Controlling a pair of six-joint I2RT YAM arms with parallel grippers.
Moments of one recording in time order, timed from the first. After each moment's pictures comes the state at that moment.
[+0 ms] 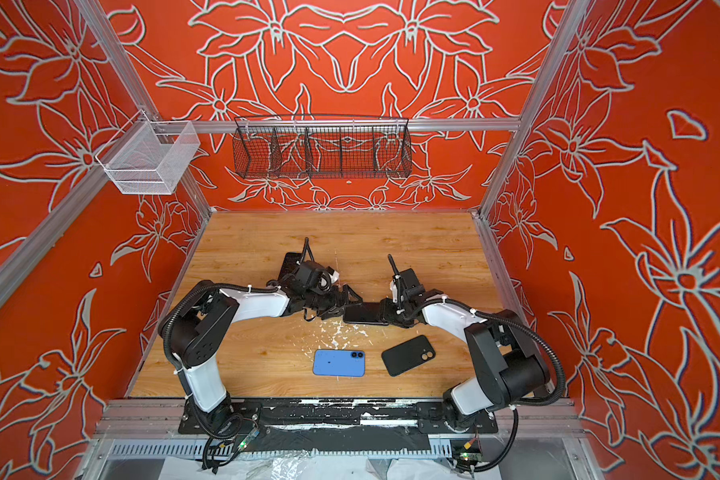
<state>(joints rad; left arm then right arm) -0.56 1.84 0.94 0.10 0.59 -0.91 0.40 1.50 0.71 -0.33 -0.30 0.58</state>
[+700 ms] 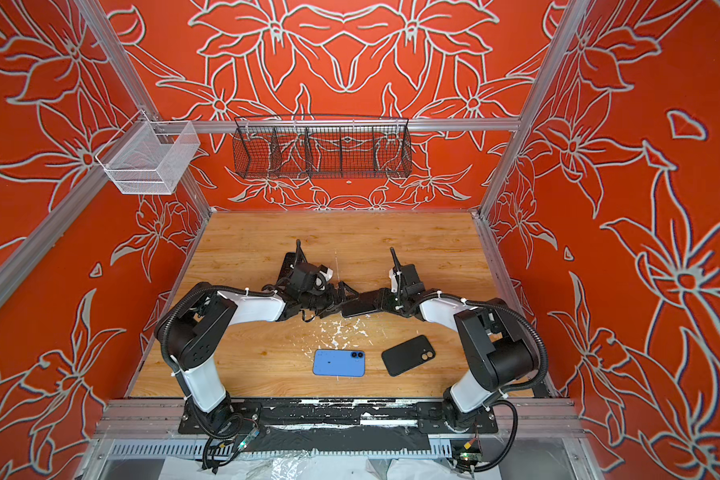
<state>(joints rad) -0.55 1.81 0.85 0.27 0.52 -1.00 0.37 1.61 0.71 -0.07 -0.30 0.59</state>
